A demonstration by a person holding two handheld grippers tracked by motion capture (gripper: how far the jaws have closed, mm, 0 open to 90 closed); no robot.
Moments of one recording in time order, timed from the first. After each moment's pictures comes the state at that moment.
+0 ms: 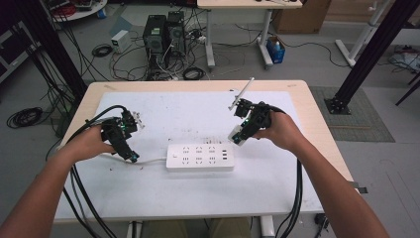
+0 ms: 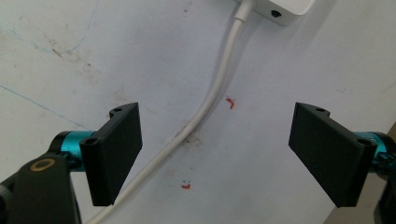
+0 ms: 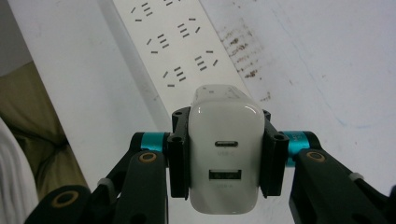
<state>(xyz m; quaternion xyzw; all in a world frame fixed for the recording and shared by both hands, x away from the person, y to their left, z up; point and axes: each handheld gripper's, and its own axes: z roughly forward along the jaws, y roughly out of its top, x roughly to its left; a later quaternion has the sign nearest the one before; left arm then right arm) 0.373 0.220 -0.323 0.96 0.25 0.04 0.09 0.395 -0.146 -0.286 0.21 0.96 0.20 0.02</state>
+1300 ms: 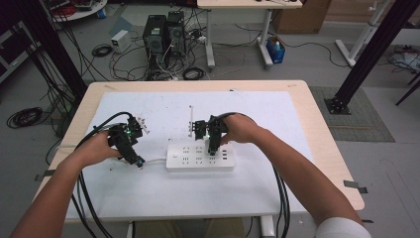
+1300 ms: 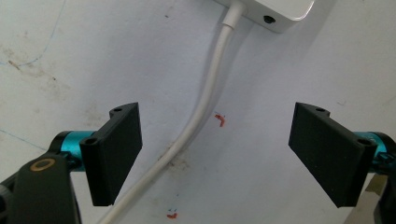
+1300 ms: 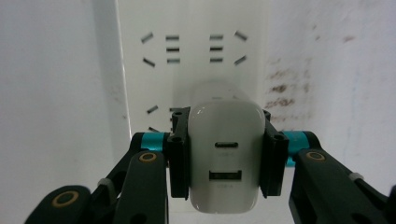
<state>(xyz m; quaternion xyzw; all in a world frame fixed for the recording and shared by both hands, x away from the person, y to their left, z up) 0.375 0.214 -0.347 0.96 0.24 0.02 0.11 0.416 -0.043 -0.362 -0.01 1.00 0.04 0.03</state>
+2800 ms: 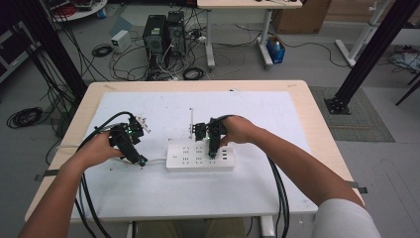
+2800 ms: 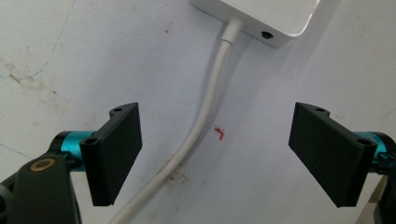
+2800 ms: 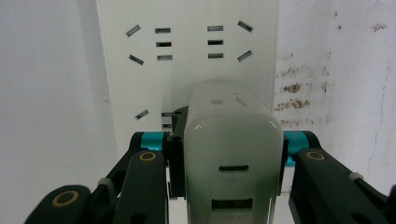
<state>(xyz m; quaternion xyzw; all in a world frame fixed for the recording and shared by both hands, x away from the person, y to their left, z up) 0.376 0.212 -0.349 0.96 0.24 0.02 0.13 0.426 -0.042 -0.378 0.00 1.00 0.03 0.00</state>
